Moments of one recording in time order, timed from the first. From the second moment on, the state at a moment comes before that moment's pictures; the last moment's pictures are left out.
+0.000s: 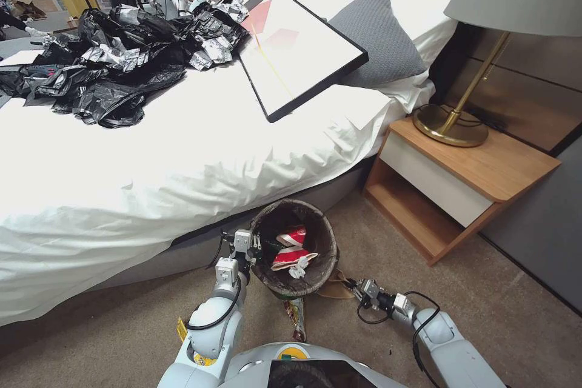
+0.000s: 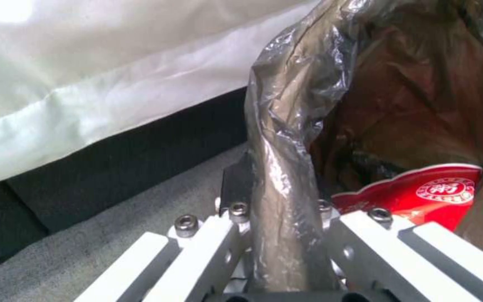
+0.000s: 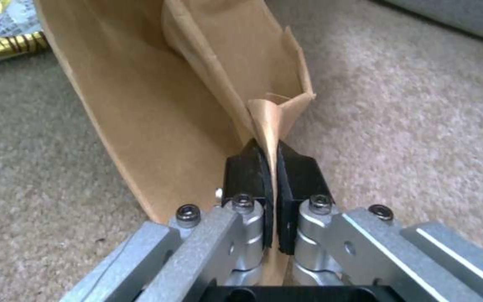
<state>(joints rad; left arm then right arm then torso) 1.53 -1.48 -0.29 -2.02 -0.04 0.26 -0.08 -1.24 1.15 0.47 1.07 -0.11 0.48 -0.71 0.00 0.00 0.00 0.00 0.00</state>
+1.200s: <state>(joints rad) 1.53 -1.48 -0.29 -2.02 -0.04 0.26 -0.08 -1.54 1.16 0.67 1.89 0.44 0.55 -0.46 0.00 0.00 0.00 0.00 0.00</state>
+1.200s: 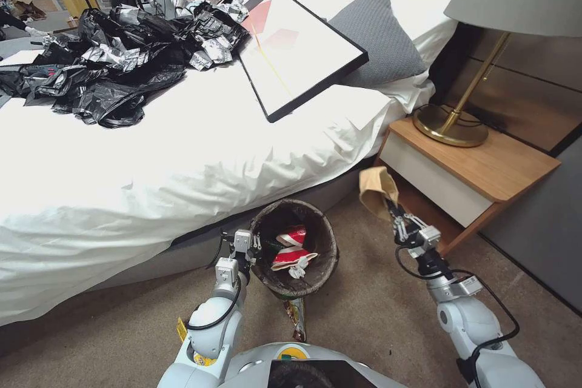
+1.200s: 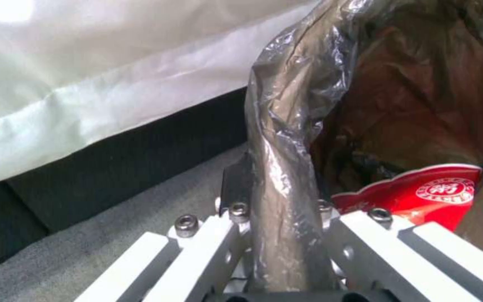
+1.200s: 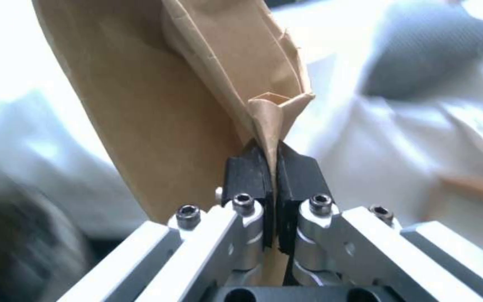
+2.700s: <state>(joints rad) 1.53 -1.48 -0.29 -2.02 -0.04 0.26 -0.08 -1.53 1.12 0.28 1.86 0.16 0.44 -0.35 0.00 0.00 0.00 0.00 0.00</state>
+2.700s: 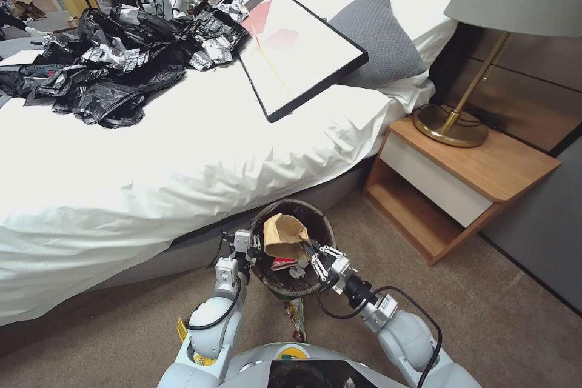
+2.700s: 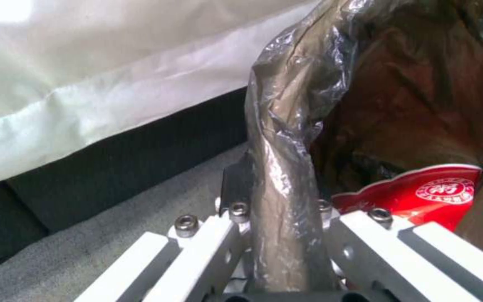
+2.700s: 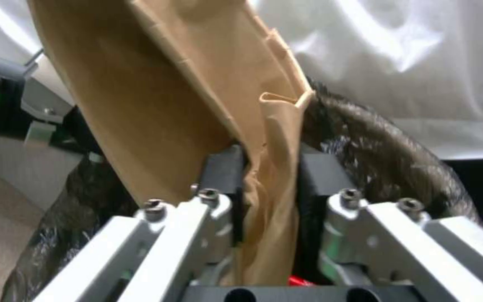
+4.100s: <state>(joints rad) 1.53 -1.48 -0.29 -2.02 -0.04 0.26 -0.08 -1.58 1.15 0.37 2.03 0.11 0.43 -0.23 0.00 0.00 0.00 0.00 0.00</state>
